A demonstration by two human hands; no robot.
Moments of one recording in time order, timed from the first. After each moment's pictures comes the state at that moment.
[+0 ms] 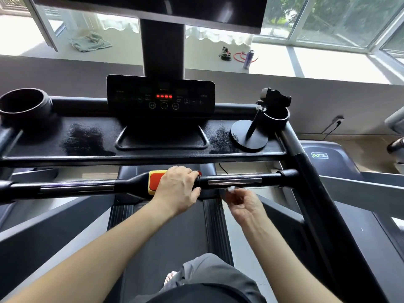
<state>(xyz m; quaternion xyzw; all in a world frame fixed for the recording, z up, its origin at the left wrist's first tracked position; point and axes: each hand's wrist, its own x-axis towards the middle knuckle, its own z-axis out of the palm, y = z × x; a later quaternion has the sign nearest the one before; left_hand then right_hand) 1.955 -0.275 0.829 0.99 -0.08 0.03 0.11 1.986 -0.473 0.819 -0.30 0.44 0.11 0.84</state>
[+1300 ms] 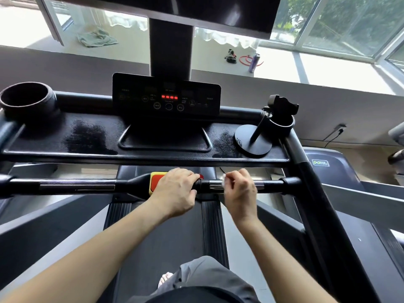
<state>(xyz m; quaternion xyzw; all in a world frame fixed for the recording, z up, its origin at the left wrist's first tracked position) 1.951 -0.271 0.849 0.98 -0.07 -0.03 0.17 1.992 -0.462 0.819 -0.93 -0.09 -0.20 0.31</state>
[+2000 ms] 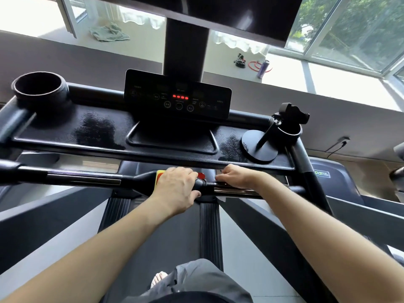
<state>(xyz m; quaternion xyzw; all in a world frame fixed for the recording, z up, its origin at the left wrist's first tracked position) 1.947 -0.266 0.861 0.99 -0.03 0.00 0.11 2.073 -0.445 0.875 -0.91 -0.20 0.35 0.13</state>
